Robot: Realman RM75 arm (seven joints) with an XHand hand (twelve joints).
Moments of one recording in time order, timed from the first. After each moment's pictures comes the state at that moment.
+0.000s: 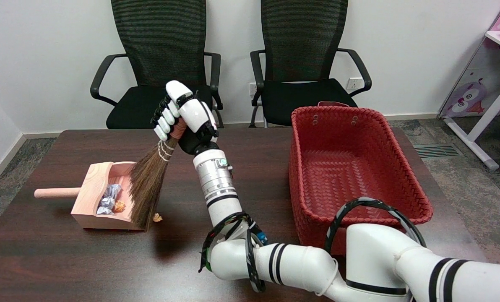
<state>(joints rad) 0.63 -1.76 0.42 -0.59 -1.72 1.15 1.48</state>
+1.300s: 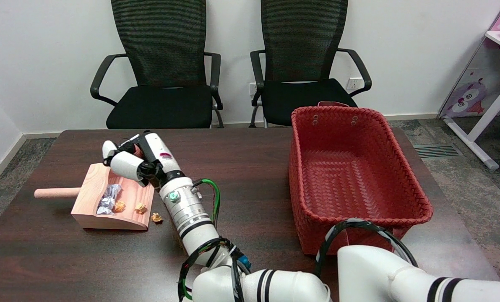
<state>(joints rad) 0.55 -1.84 0.43 -0.62 -1.80 1.00 0.55</state>
